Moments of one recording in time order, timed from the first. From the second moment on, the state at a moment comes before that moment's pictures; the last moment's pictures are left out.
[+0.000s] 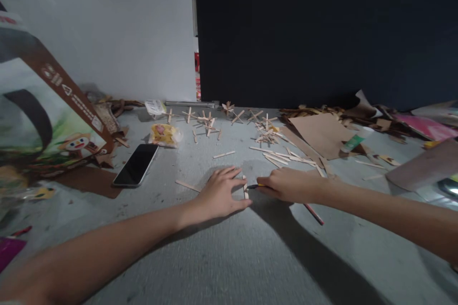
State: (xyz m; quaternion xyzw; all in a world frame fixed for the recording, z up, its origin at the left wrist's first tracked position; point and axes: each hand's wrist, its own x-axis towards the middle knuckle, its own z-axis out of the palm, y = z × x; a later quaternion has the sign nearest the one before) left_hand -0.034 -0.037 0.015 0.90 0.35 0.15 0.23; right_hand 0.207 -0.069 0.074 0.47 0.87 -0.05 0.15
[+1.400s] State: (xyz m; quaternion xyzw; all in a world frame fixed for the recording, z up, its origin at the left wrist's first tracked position) left_hand -0.034 -0.037 0.011 0.89 0.34 0.18 0.23; right_hand 0.206 -0.076 0.066 0.47 0.87 -0.01 0.15
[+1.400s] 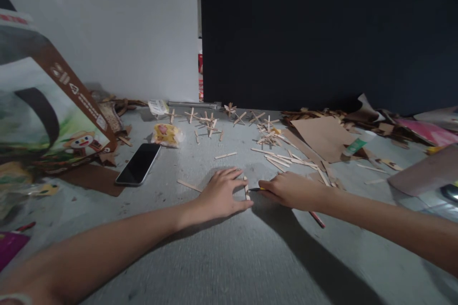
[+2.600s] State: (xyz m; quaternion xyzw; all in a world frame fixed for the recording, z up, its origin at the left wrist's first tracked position) left_hand -0.033 -0.036 0.010 0.90 0.34 0.16 0.21; right_hand 0.188 -0.066 0.093 0.42 0.88 0.04 0.23
